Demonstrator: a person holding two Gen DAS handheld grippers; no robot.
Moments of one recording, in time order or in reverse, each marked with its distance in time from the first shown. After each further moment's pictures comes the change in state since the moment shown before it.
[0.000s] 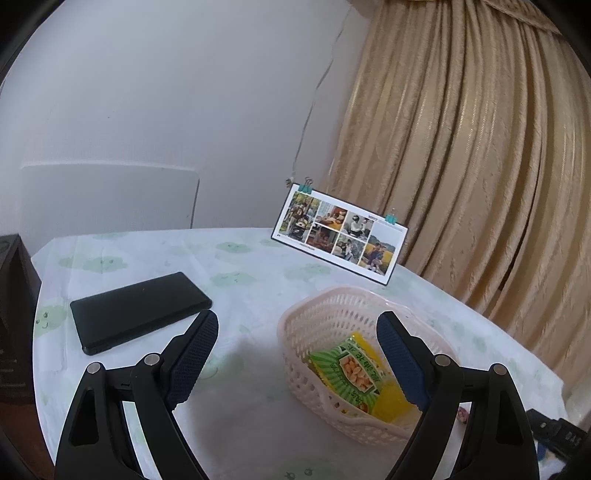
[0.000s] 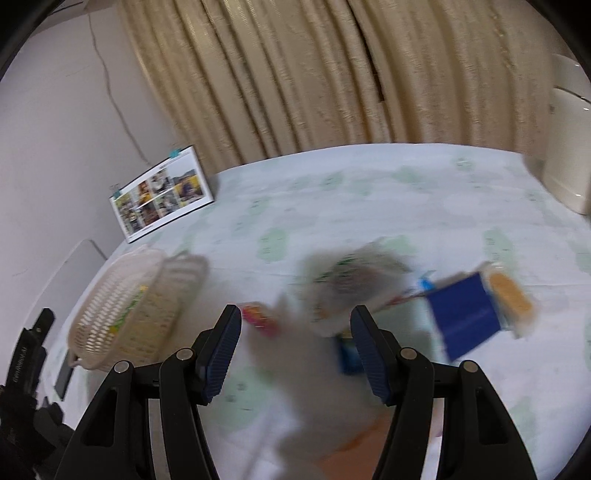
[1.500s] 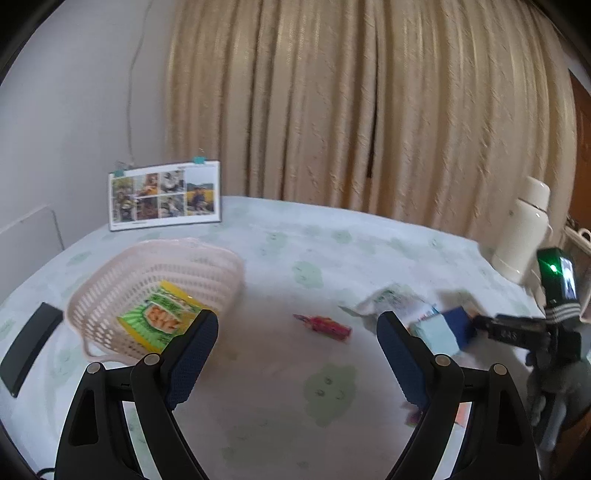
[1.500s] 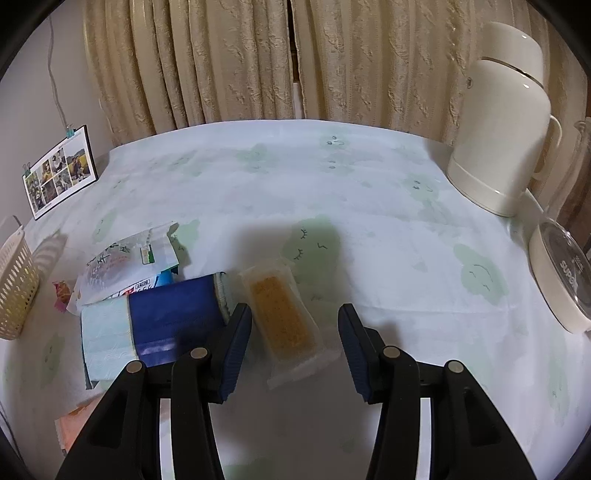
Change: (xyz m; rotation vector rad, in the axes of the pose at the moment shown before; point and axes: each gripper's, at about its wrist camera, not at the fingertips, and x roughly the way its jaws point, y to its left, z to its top) left arm -0.035 -0.147 -0.048 0.426 0.262 -0.443; right arm 0.005 -0.143 0.013 -0.064 0.105 -0.280
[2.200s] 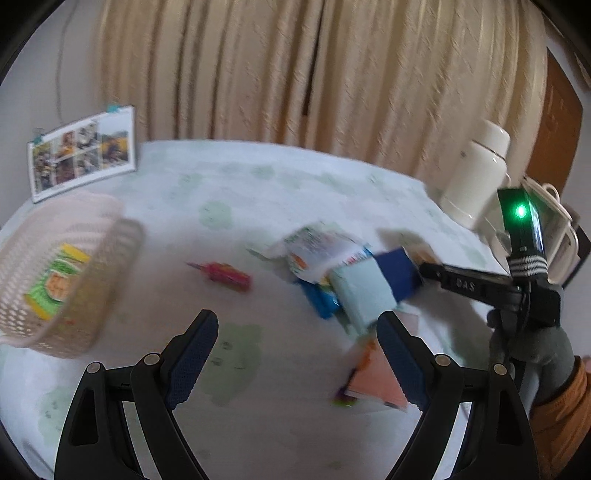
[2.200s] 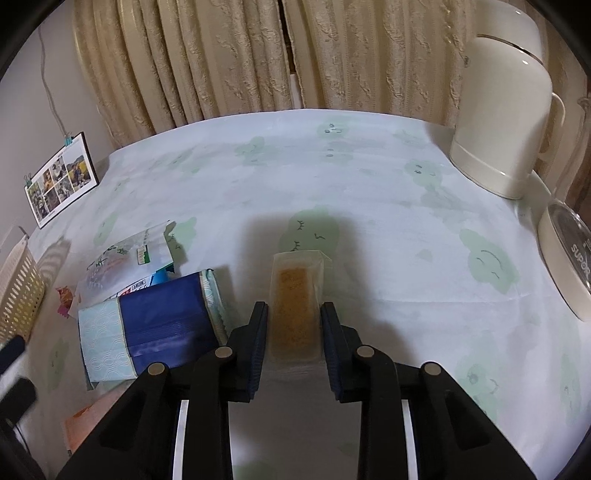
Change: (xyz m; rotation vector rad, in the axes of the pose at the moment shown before) left arm 0.052 -0.058 -0.016 0.066 0.264 -0.245; right arm 0.006 -0.010 -0.001 0.055 0.029 0.040
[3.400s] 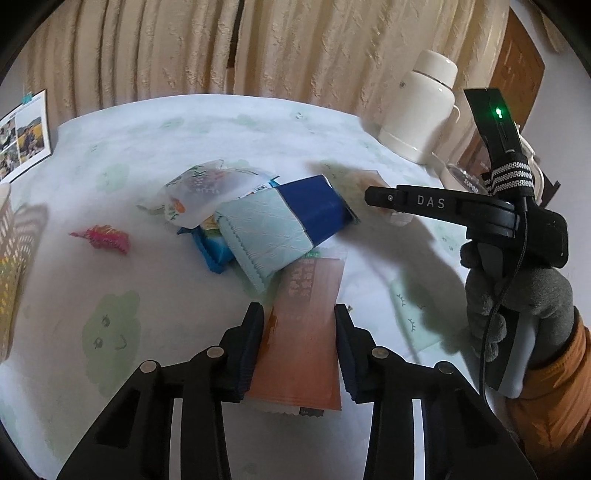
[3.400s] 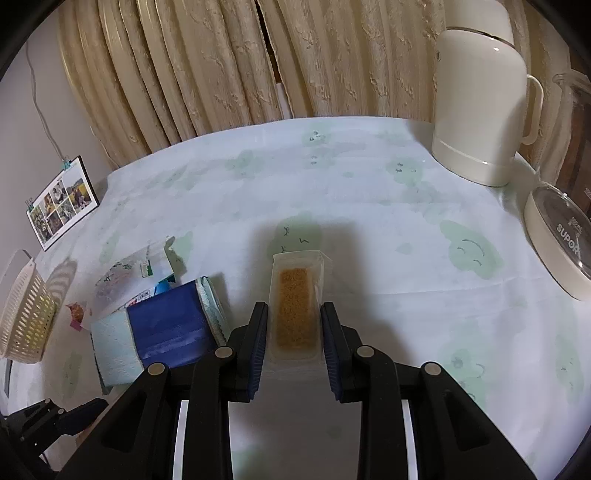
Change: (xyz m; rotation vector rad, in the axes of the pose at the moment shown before) left arm 0.033 -0.044 -0.019 0.107 0.148 -0.162; right arm -0.016 -0.014 -0.003 0.074 -0.030 0.018
